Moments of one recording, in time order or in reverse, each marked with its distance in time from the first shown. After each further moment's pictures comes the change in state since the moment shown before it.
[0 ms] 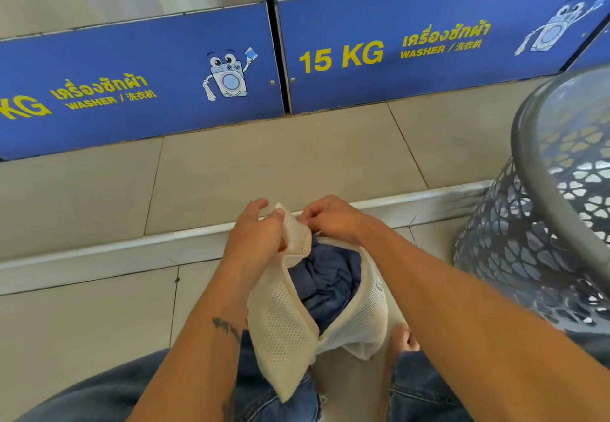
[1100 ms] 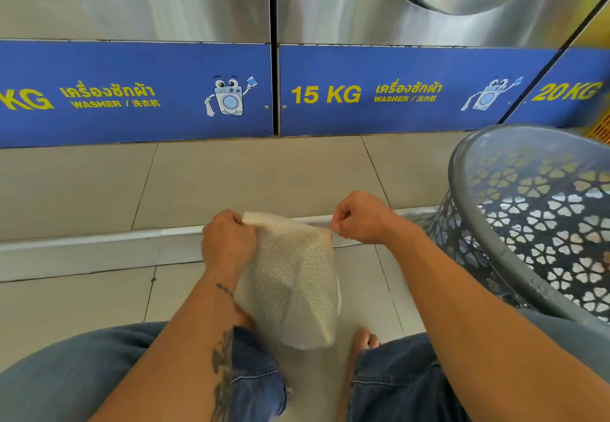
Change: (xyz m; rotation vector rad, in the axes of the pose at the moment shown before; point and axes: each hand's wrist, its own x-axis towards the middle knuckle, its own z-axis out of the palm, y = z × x) left_hand 0.008 -0.037 -0.005 0.129 0.370 0.230; right_hand -0.100 -0.031 -0.056 -0.508 0.235 0.008
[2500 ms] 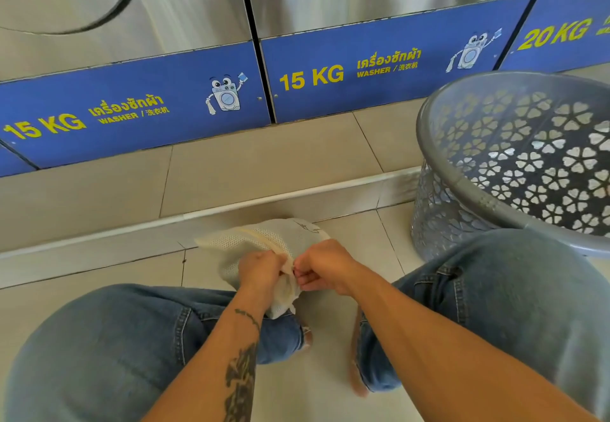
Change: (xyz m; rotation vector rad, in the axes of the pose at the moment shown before) left_hand -0.119 -0.035 0.010 -0.346 -0.252 -0.420; right_hand -0.104 -0.004 0.121 0.881 -0.218 0.336
